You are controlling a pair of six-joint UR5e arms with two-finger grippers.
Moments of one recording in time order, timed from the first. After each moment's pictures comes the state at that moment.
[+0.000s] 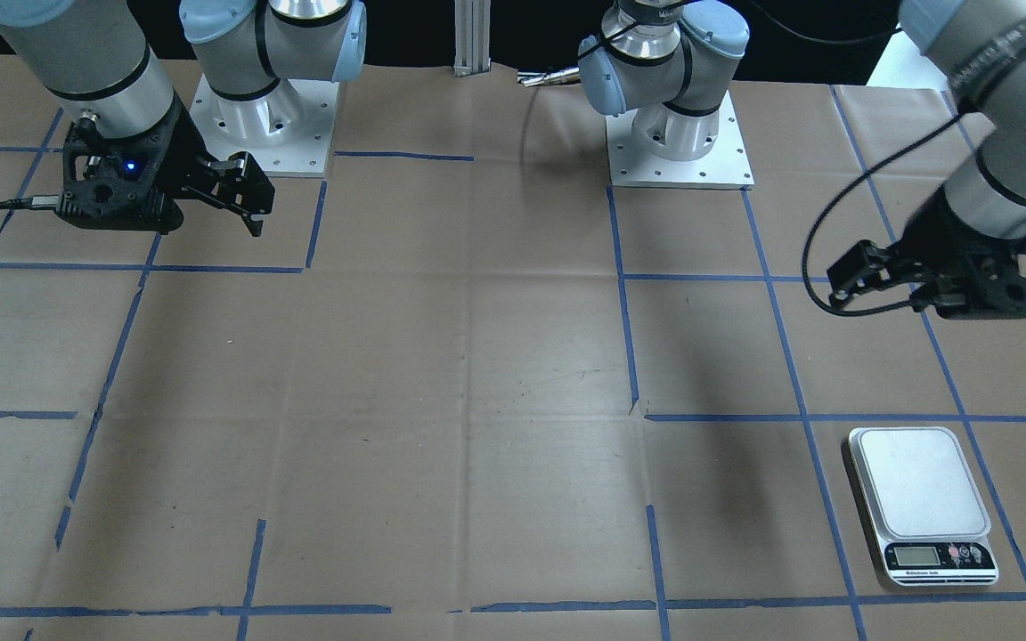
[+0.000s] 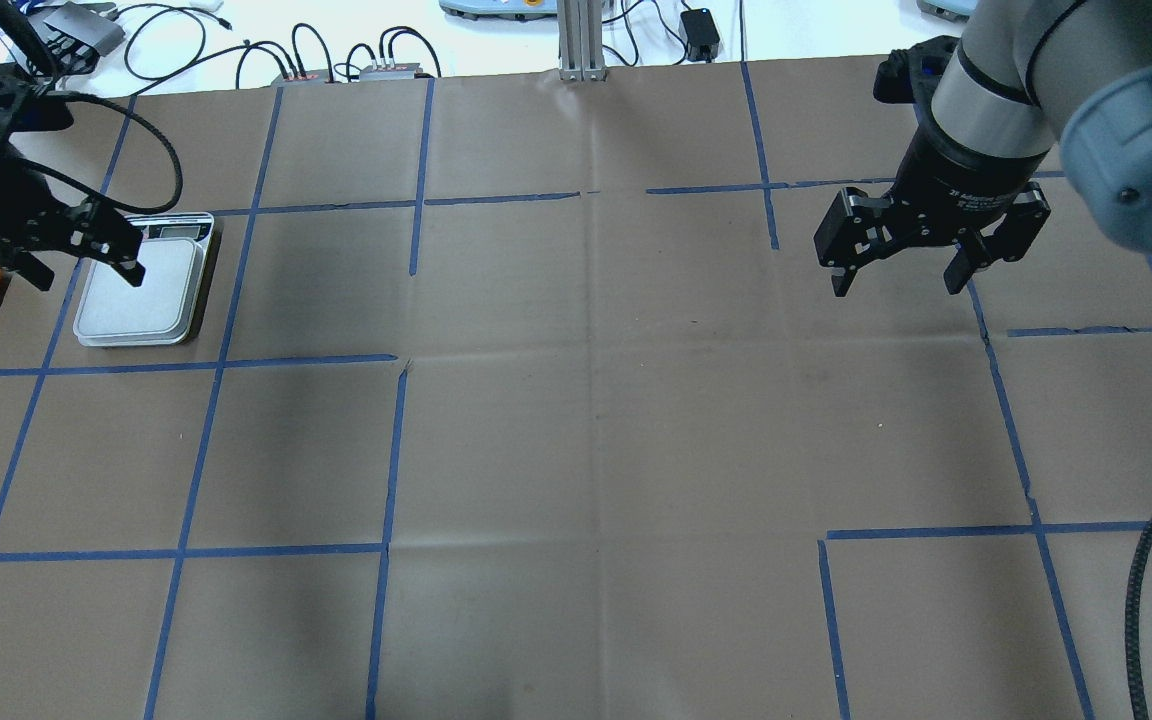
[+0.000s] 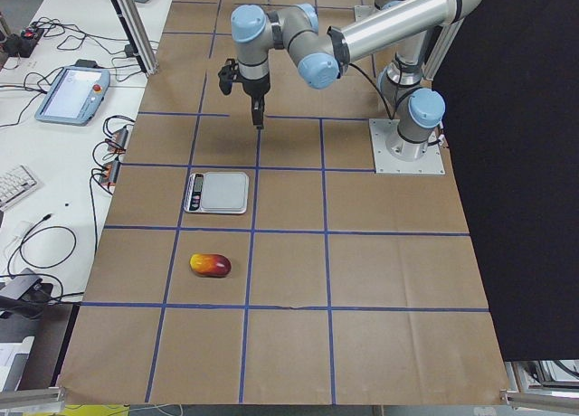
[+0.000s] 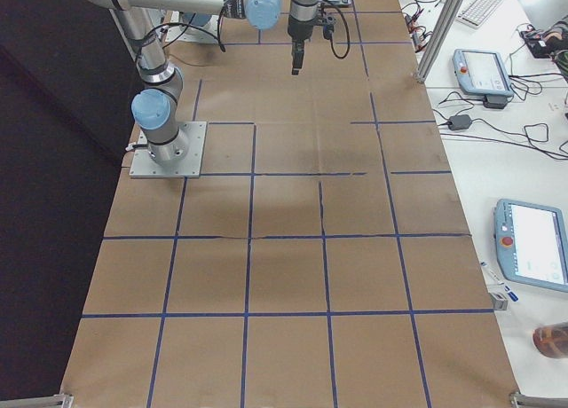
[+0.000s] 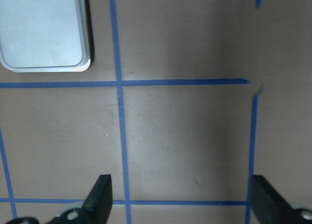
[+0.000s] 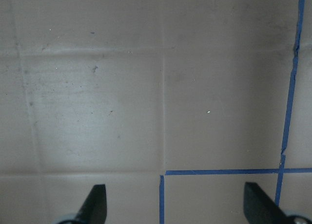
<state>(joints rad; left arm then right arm) -1.11 -1.73 -1.65 -1.33 1.60 0.49 1.53 -1.60 1.68 -1.57 -1.56 -0.02</state>
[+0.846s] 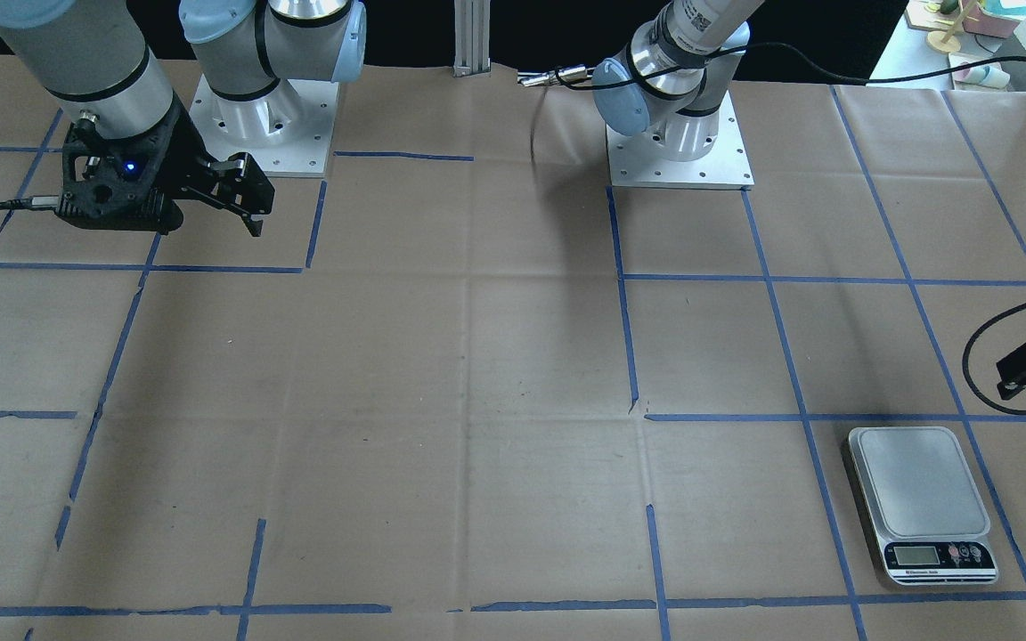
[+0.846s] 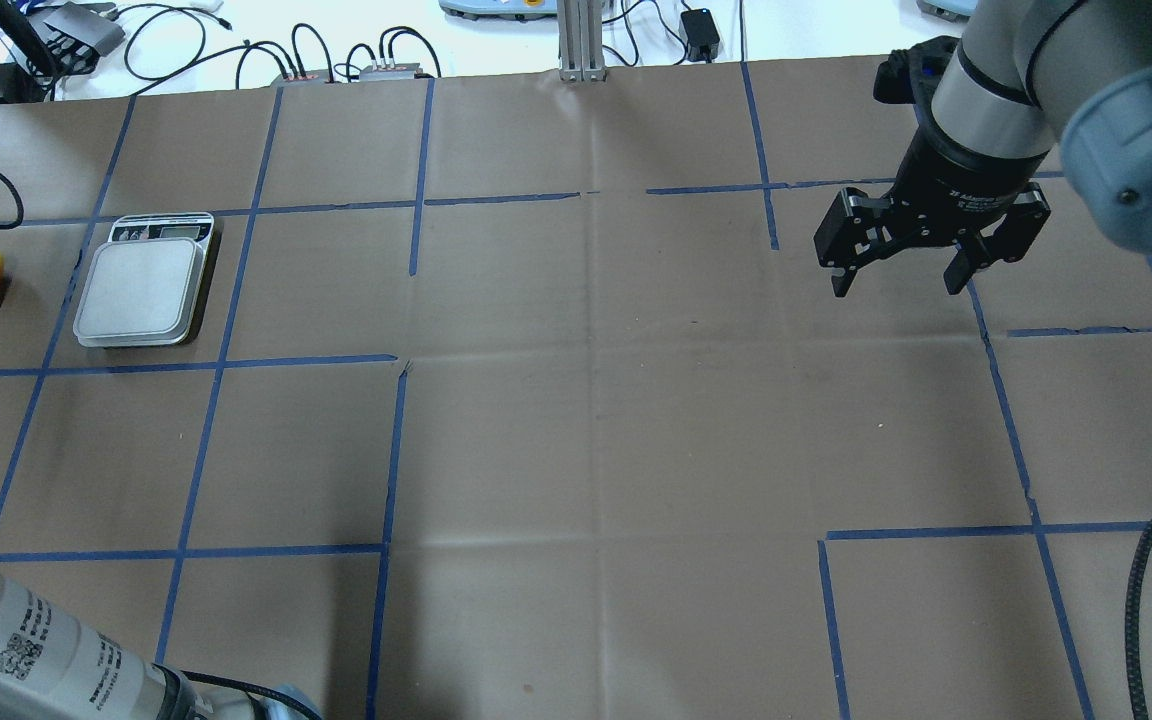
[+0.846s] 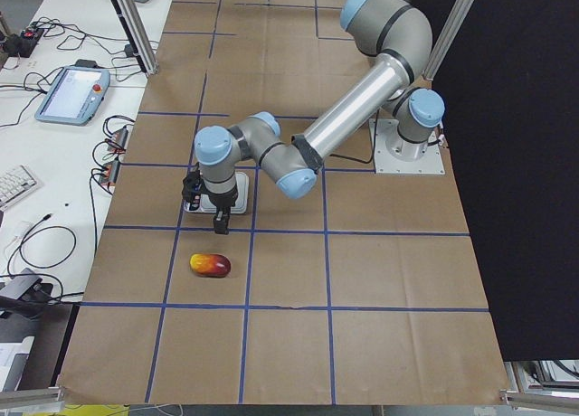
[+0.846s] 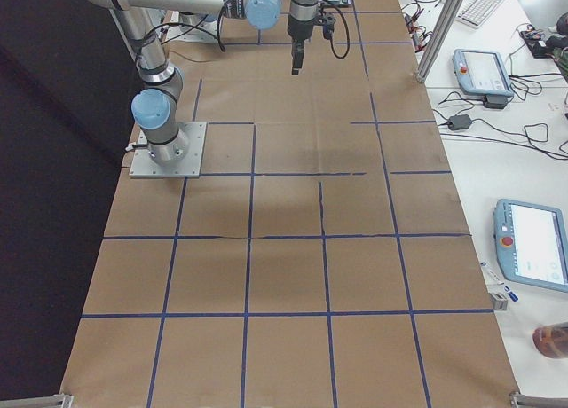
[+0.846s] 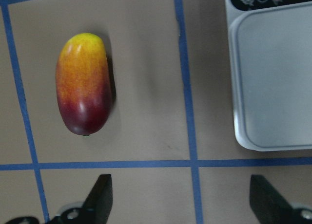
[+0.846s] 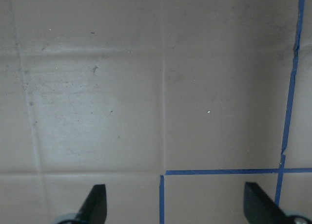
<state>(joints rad) -0.84 -2.21 -1.25 -1.21 1.66 0.83 1.53 -1.60 1.68 -1.57 -1.56 -0.02</state>
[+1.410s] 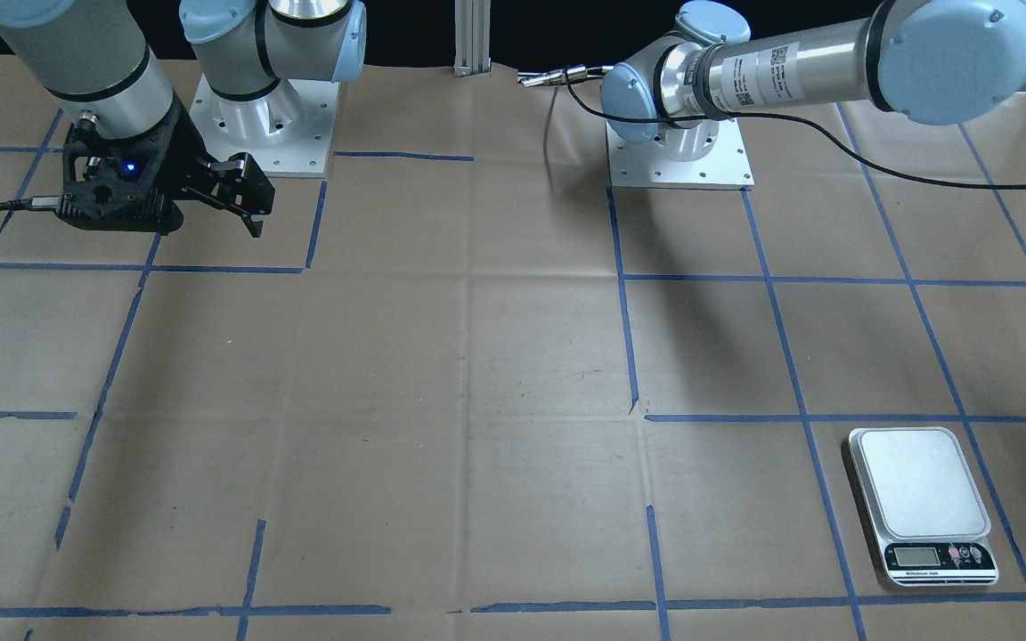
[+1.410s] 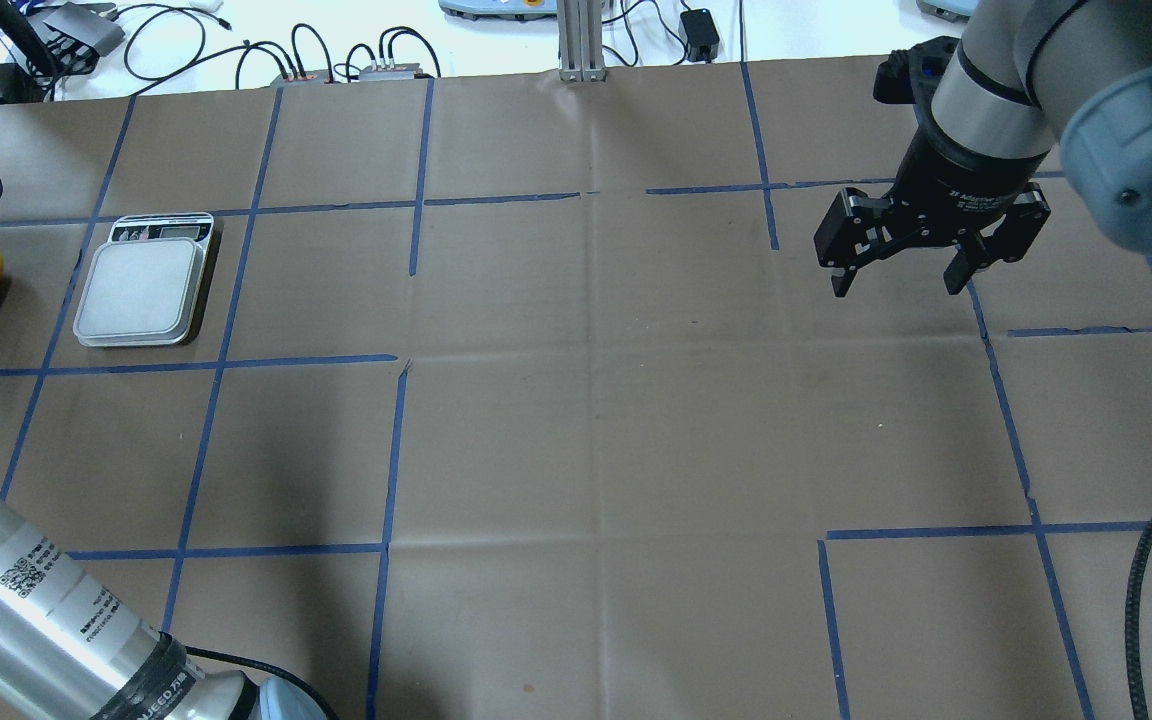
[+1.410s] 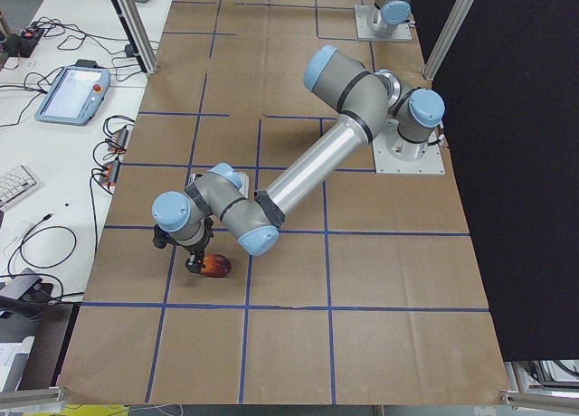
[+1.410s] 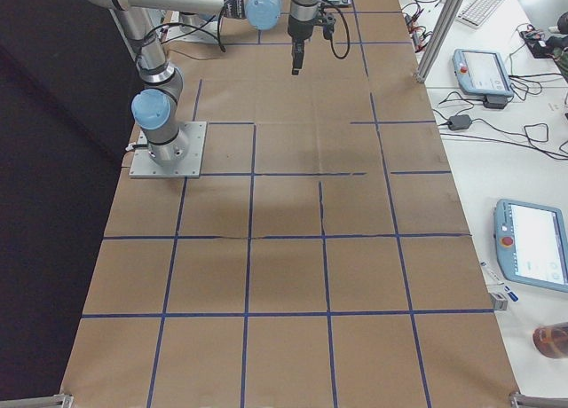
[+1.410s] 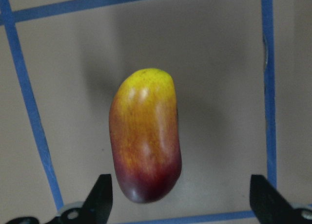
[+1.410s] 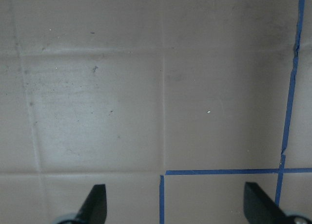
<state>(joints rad) -0.81 -2.49 -0.86 -1.43 1.54 0.90 1.53 -1.60 1.68 -1.57 -1.56 -0.02</state>
